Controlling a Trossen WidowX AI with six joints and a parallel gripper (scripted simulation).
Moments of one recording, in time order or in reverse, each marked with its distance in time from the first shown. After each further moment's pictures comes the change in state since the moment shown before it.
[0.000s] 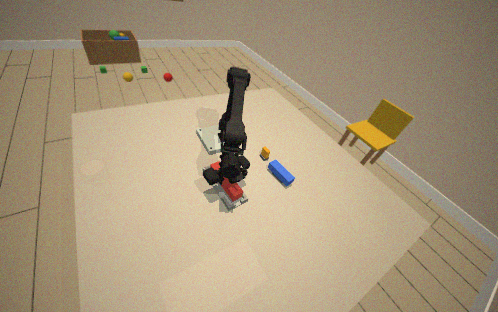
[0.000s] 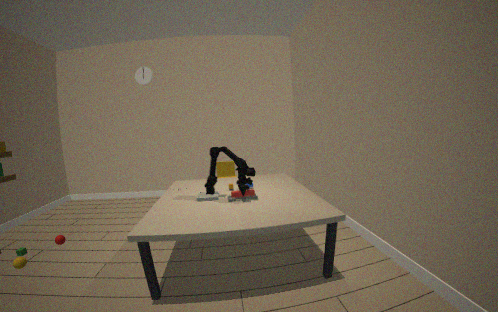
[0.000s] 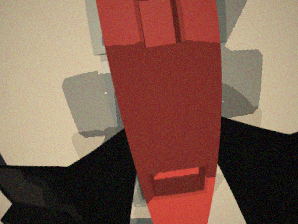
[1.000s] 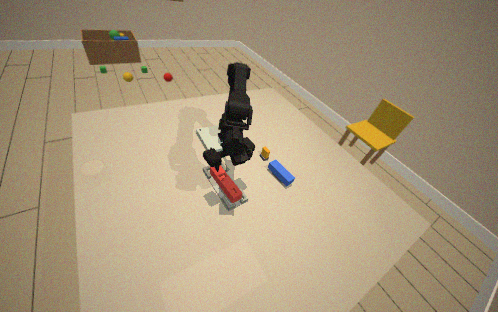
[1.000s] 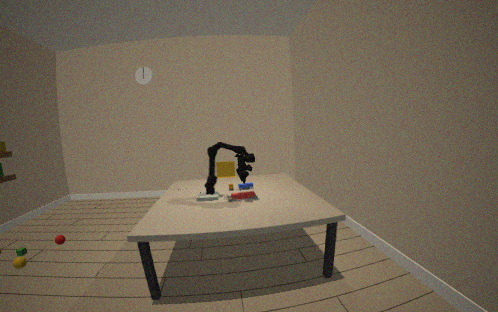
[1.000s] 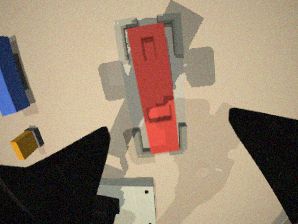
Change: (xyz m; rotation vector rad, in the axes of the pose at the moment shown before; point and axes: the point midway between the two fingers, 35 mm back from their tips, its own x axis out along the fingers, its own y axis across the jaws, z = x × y) arm -0.104 -0.004 0.004 0.006 -0.018 -0.014
